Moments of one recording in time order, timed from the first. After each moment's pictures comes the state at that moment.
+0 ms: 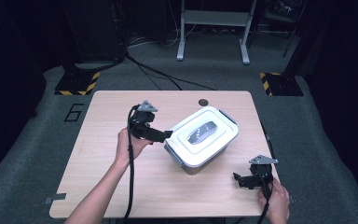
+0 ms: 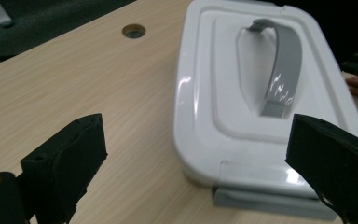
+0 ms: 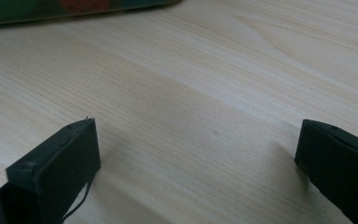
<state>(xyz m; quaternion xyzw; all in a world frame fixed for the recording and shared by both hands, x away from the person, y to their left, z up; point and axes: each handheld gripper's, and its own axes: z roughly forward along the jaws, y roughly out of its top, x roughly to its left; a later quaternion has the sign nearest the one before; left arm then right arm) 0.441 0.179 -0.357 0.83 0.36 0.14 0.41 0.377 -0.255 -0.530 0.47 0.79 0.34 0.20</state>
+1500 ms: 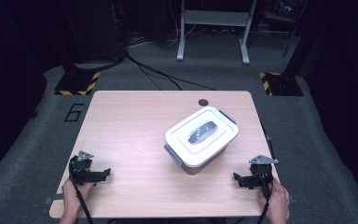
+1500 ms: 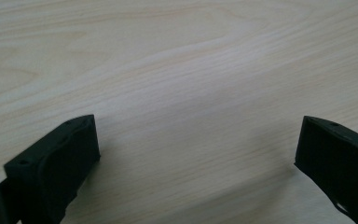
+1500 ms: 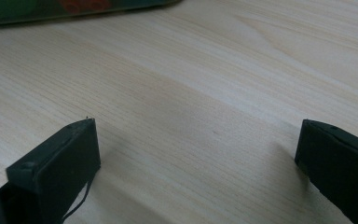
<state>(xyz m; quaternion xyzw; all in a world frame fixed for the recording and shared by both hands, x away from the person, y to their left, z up) 0.377 0.367 -0.529 0.74 0.55 0.21 0.31 0.377 -0.255 -0.530 0.47 0.79 0.33 0.20</state>
